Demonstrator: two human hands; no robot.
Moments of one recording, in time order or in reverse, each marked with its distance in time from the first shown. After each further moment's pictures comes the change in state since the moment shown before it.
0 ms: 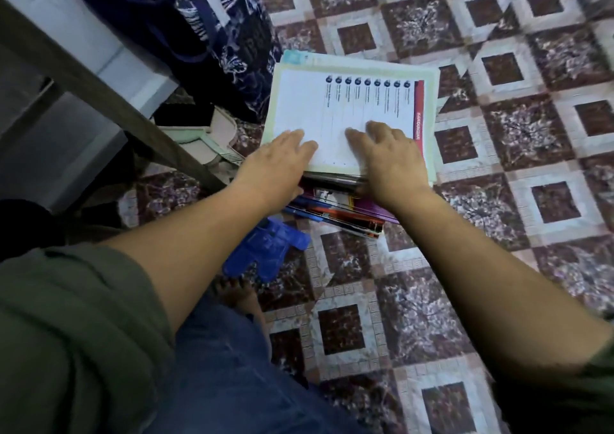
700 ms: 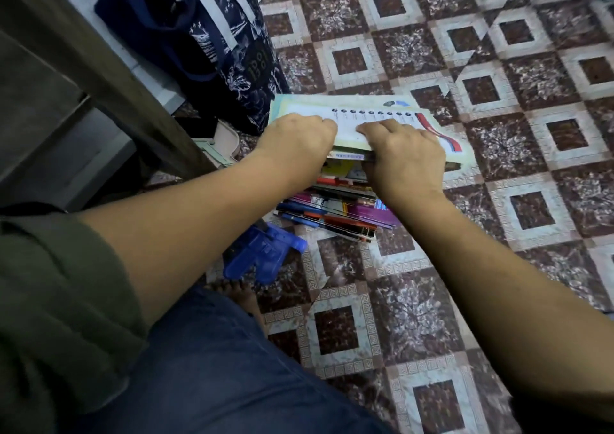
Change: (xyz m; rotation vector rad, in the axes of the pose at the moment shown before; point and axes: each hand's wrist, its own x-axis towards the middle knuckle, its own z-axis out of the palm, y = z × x) left_hand -0.013 0.032 -0.084 0.152 0.193 0.041; right_hand -0.028 -0.015 -0.055 -0.010 0.430 0.107
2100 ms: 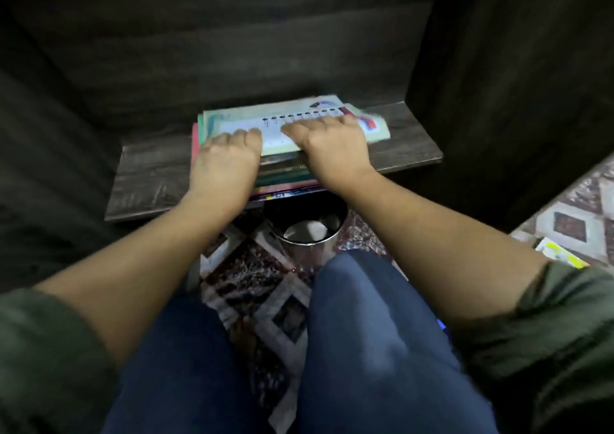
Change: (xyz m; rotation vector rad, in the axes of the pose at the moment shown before) left_hand -0.470 -0.205 -0.027 0.470 0.301 -0.967; right_hand -0.043 -0.478 -0.134 0.312 0.301 -1.082
